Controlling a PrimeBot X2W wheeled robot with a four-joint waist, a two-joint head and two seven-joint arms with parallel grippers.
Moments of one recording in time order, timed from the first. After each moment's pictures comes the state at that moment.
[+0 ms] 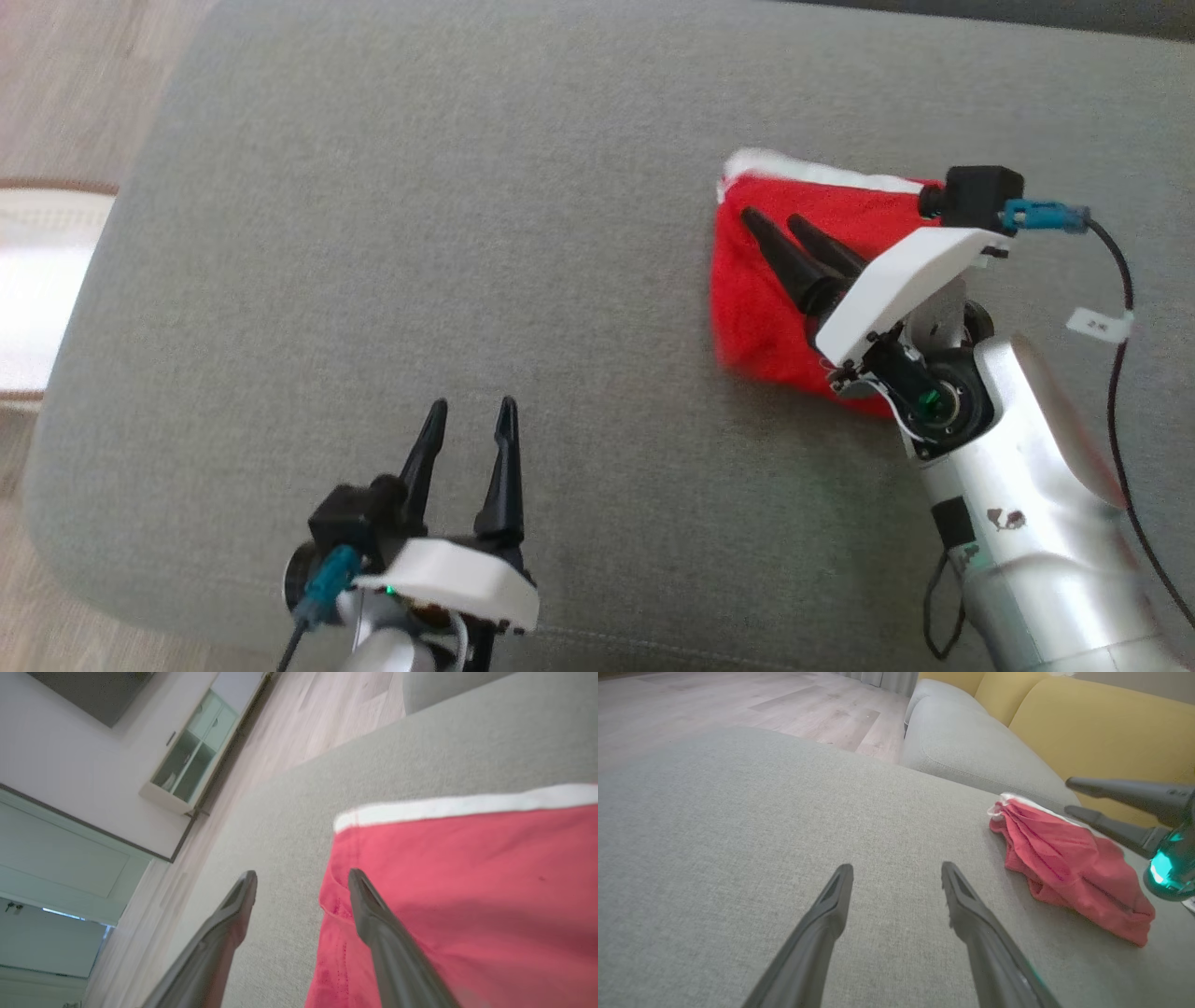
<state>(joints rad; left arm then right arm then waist) -0.03 0.05 -0.47 0.10 -0.40 0.21 -0.25 -0.54 -0.06 0.23 0.44 0.78 0.12 0.45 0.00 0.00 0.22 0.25</state>
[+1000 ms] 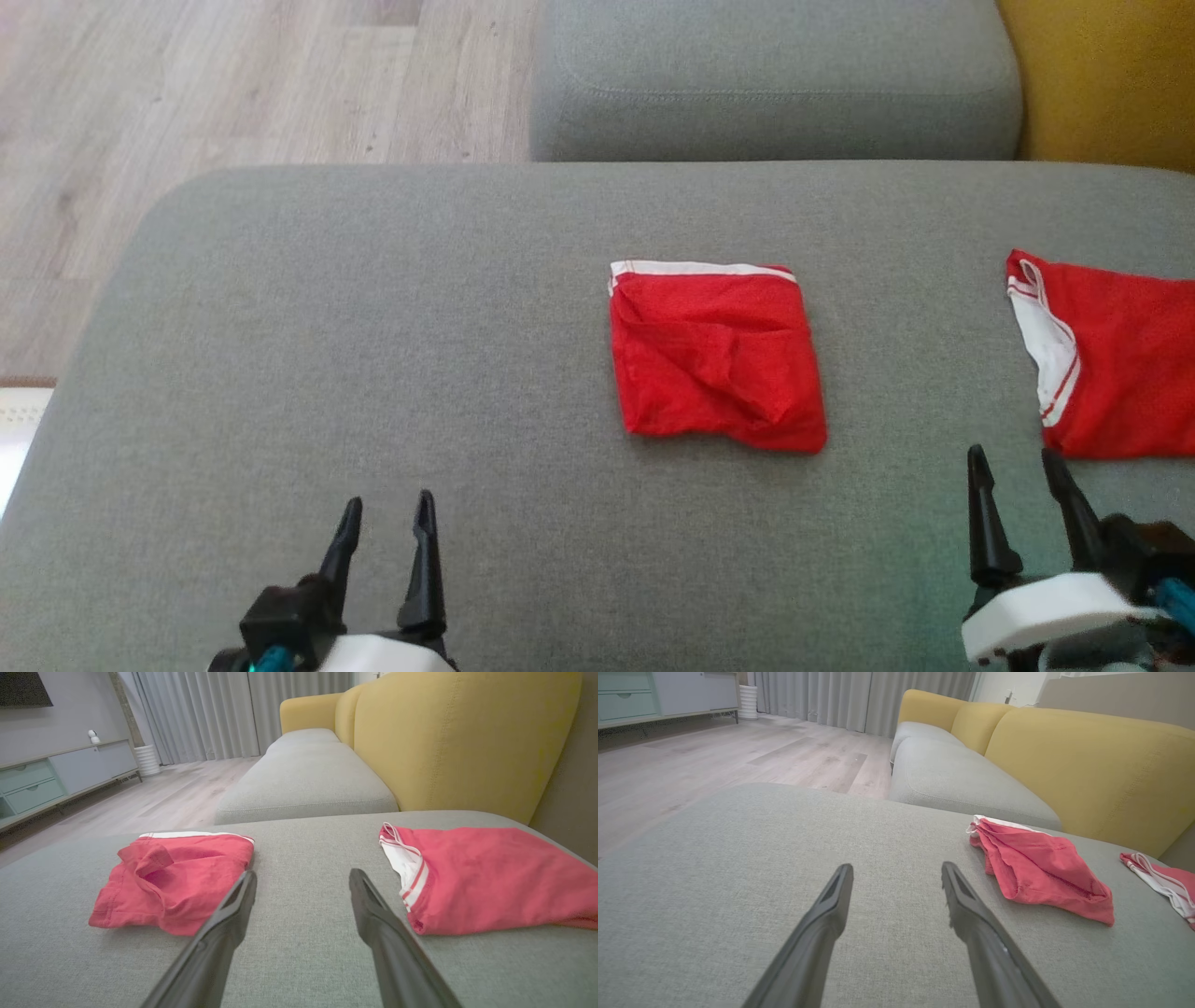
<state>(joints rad) 0.19 0.06 -0.29 0.07 -0.26 0.16 -0.25 0.11 -0.05 -0.09 0.15 0.13 0.12 -0.10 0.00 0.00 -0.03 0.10</state>
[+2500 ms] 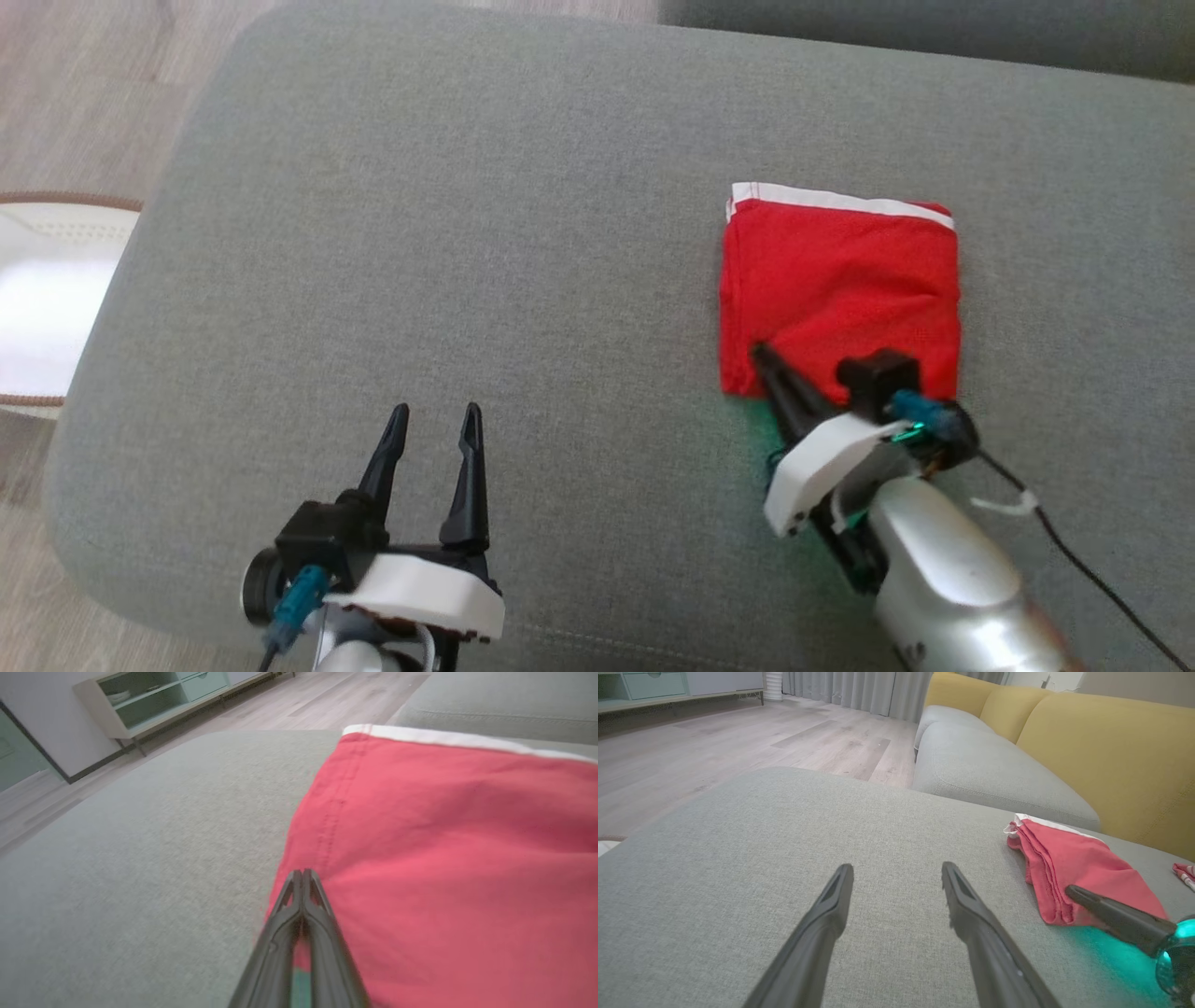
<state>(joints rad) 0.03 0.05 -0.37 0.07 -0.28 0.16 -0.25 -0.44 -0.06 0.39 0.77 0.26 0.12 -0.17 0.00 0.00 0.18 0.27</state>
